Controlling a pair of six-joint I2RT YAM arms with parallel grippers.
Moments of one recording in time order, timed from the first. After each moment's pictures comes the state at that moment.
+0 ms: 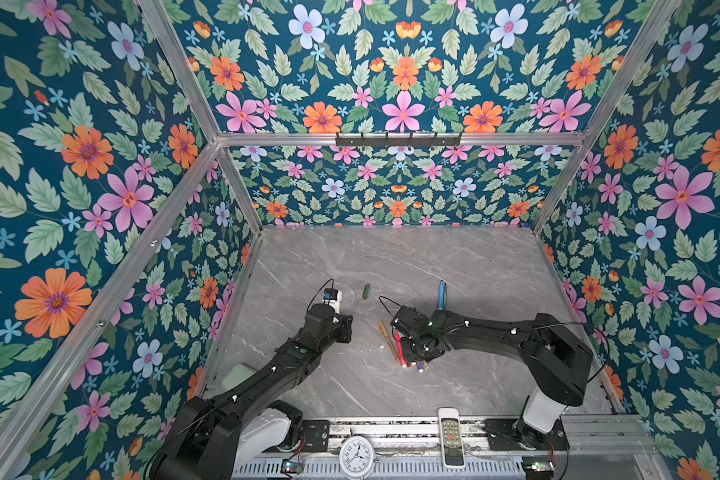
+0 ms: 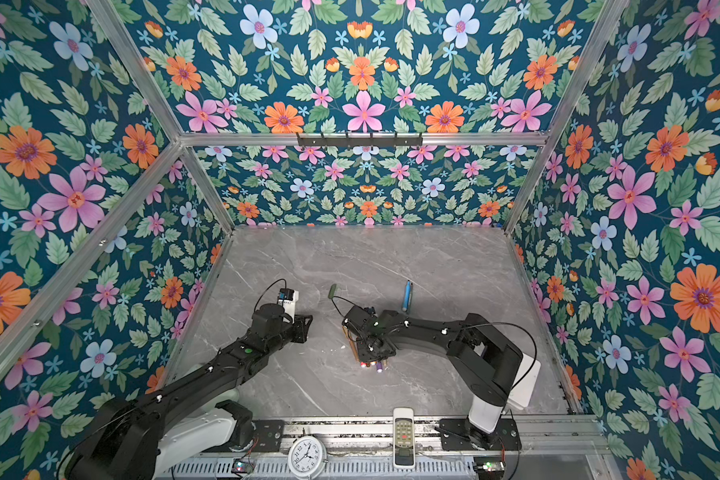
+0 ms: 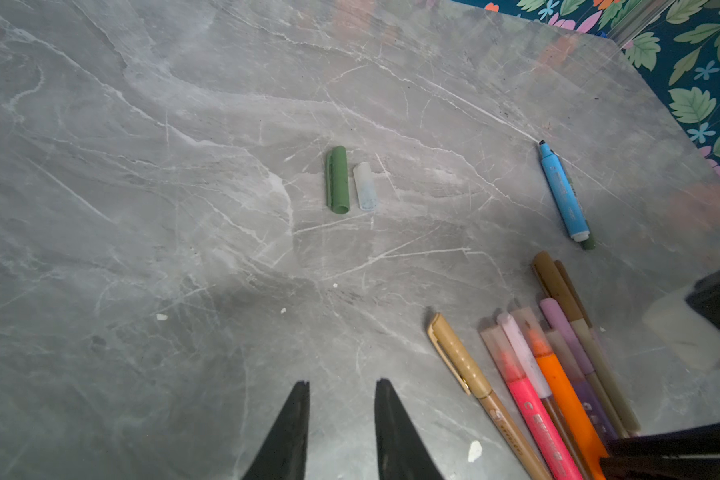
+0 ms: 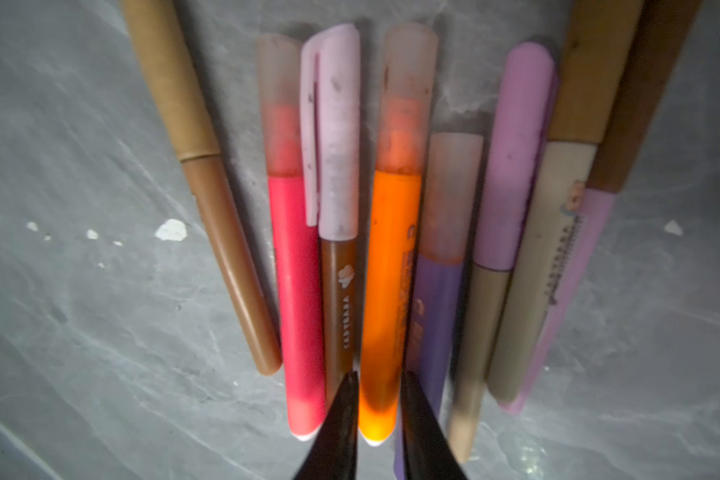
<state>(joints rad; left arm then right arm) -0.49 1.08 0.39 0.08 -0.01 -0.34 0.96 1.75 1.07 -0.67 0.05 0.77</state>
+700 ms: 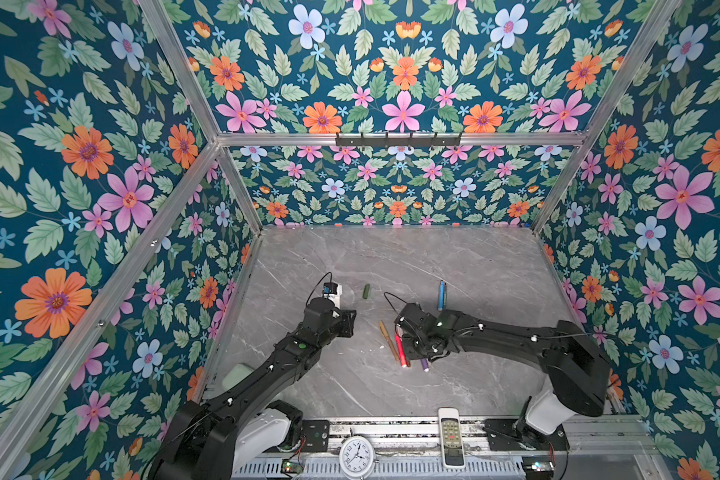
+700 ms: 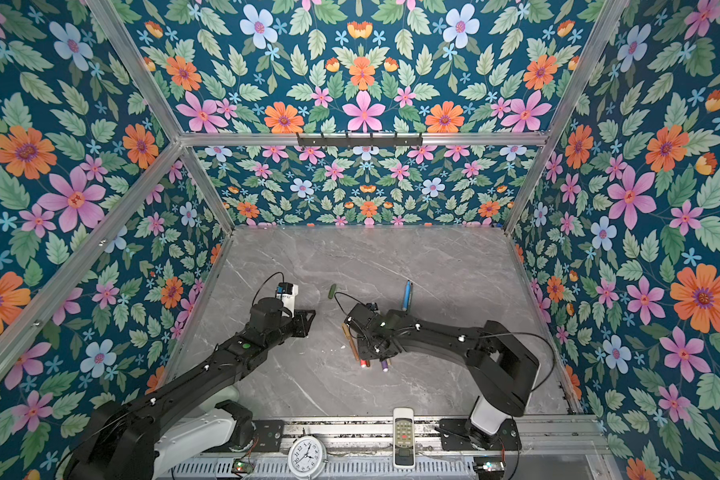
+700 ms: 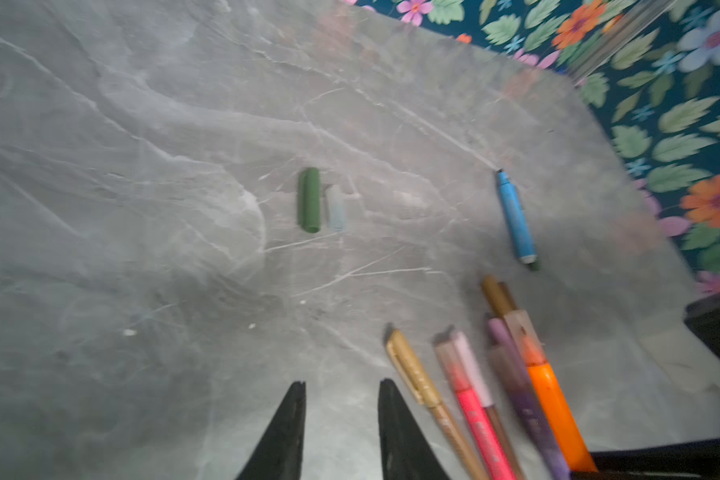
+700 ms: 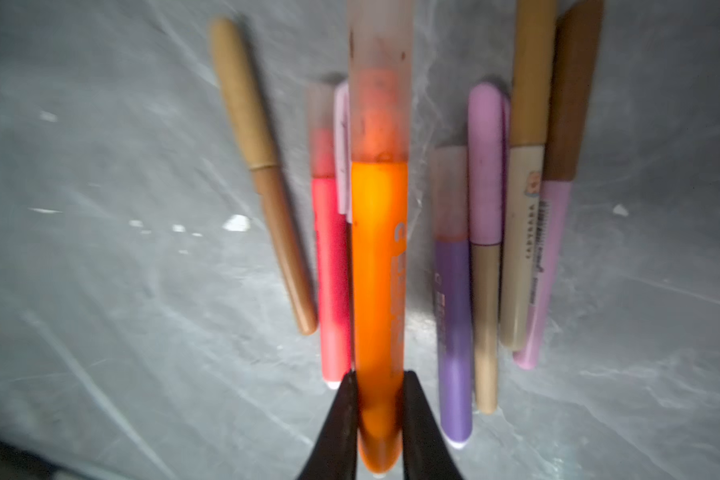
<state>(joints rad) -0.50 1.05 0.47 0.02 0.10 -0.47 0.96 1.58 1.03 -0.63 0.05 0.78</state>
